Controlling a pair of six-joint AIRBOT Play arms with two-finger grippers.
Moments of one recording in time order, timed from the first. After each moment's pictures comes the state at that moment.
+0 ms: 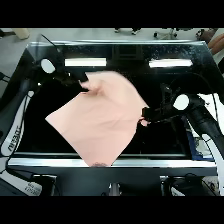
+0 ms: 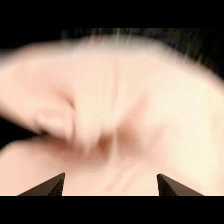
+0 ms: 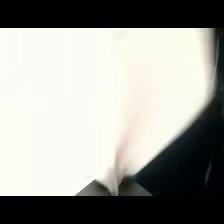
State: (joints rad) left arm -0.21 -1.75 1.75 1.21 -1.08 -1.68; right arm 0.19 -1.16 0.99 -1.23 1.14 1.74
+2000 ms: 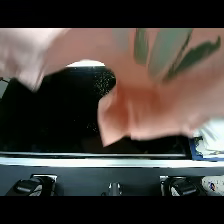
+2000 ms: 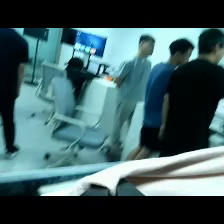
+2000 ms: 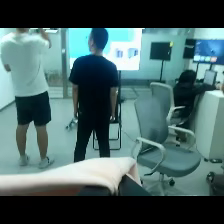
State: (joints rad) left arm -0.15 -0.69 1.68 1.09 -0.97 -1.59; right arm 0.20 -0.64 1.80 -1.86 0.97 1.67
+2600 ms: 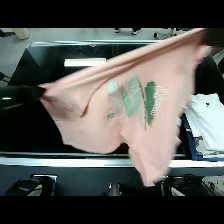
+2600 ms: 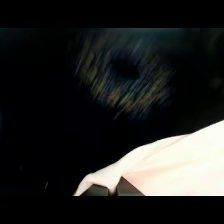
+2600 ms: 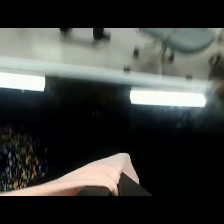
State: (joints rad) left arm -0.14 -0.86 1.17 1.31 -1.12 -1.68; right arm 0.20 -1.22 1.83 -1.88 1.11 1.67
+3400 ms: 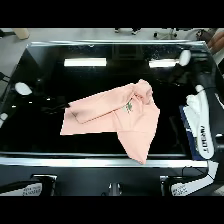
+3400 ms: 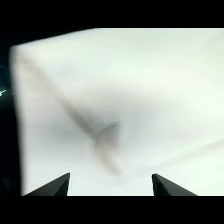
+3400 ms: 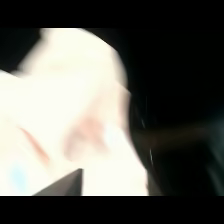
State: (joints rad) left arm 0.04 -1.37 1.17 1.17 -1.19 -1.63; right arm 0.01 -1.69 1.82 -1.52 1.39 1.77
